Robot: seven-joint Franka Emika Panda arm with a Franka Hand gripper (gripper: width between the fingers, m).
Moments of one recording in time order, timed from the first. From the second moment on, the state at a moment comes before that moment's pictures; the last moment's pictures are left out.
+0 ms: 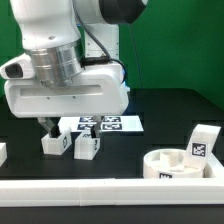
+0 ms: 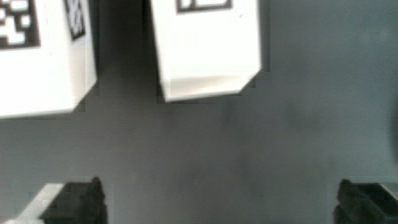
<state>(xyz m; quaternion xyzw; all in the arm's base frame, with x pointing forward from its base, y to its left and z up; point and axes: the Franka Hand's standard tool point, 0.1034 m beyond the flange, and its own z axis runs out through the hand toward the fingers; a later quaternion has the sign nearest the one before) 0.549 -0.079 0.051 -0.98 0.17 0.10 0.07</state>
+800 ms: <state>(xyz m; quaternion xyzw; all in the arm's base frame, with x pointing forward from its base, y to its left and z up) 0.535 -0.076 0.034 -0.93 0.15 0.30 0.10</state>
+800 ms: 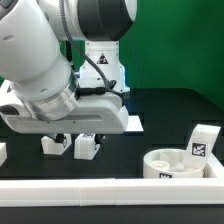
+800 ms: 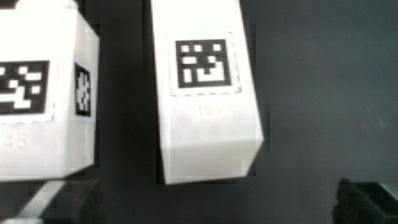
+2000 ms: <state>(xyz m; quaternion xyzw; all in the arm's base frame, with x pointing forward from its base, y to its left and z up) 0.521 -0.065 0.019 -0.91 0.15 0.37 0.11</state>
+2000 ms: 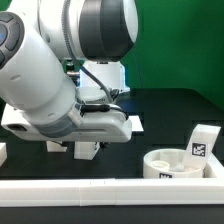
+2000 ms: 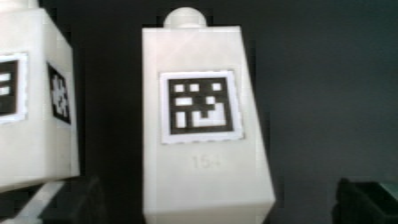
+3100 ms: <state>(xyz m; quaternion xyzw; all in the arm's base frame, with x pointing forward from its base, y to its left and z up) 0.501 -0.057 0.000 -0.91 0.15 0.37 0.11</state>
